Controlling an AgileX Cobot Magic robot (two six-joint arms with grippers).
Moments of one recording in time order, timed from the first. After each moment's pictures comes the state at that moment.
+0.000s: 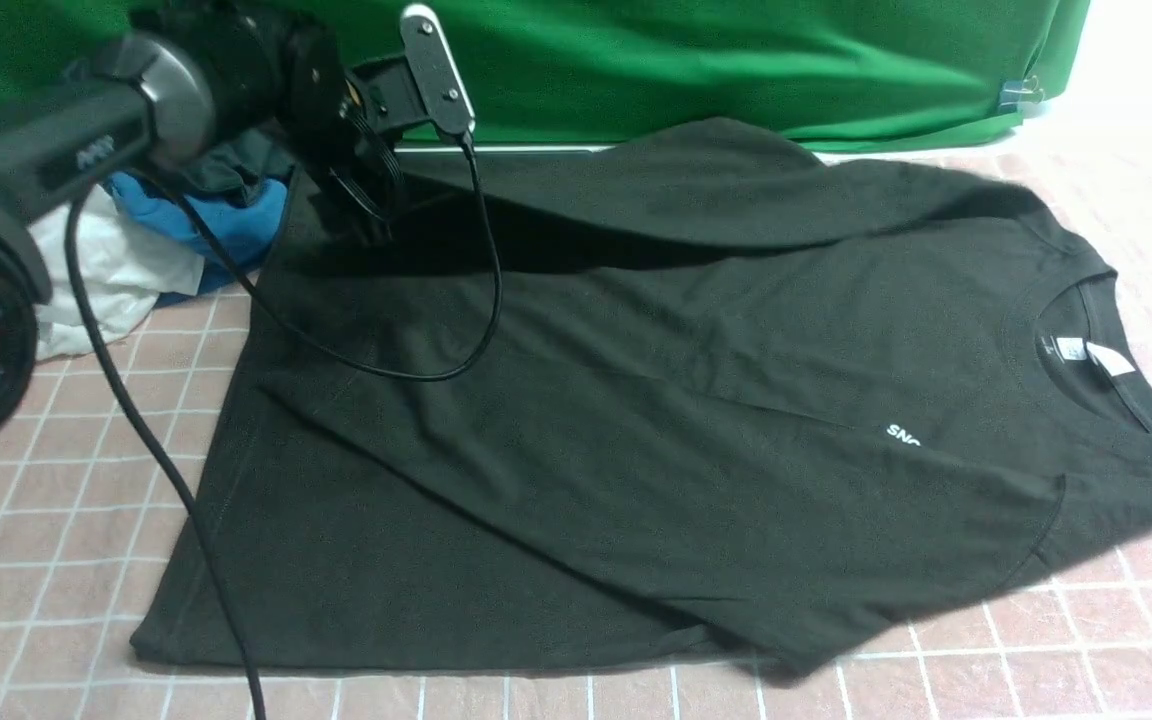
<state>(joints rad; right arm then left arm) 0.69 0.85 -1.04 -0.18 1.05 0.18 -0.17 2.16 -1.80 0.18 0.67 0.92</state>
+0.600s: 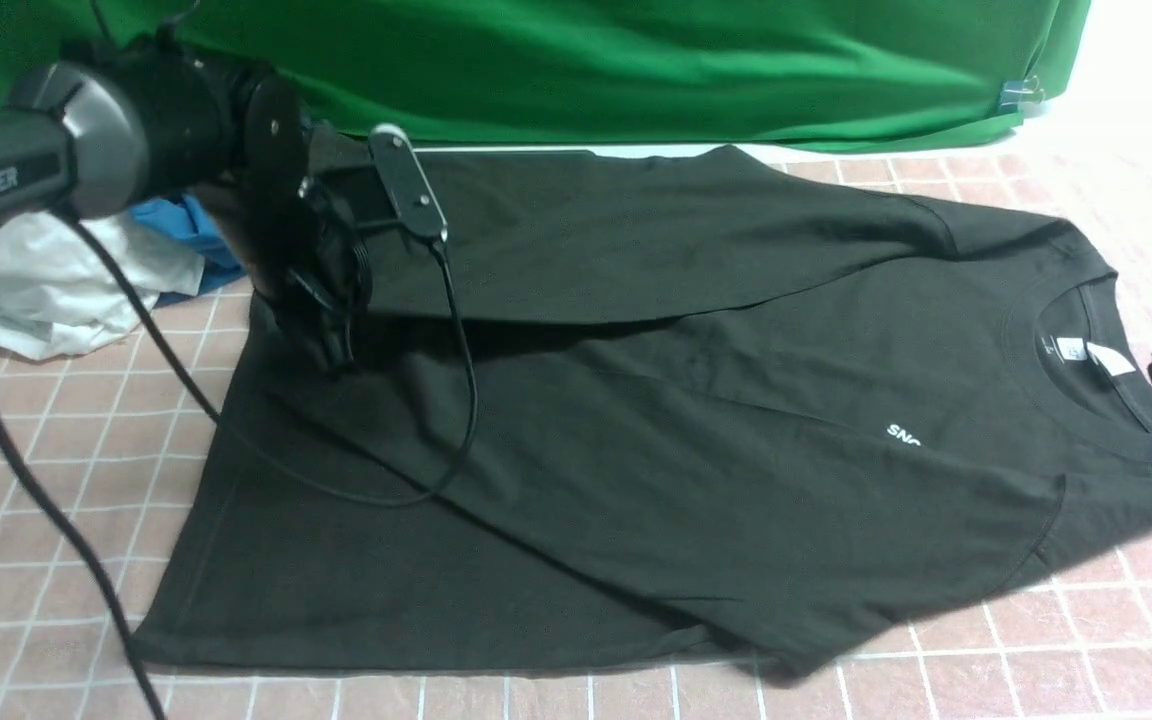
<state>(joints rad) 0.69 0.85 -1.02 -0.18 1.03 0.10 -0.17 1.98 -1.45 0.05 0.81 0.91</state>
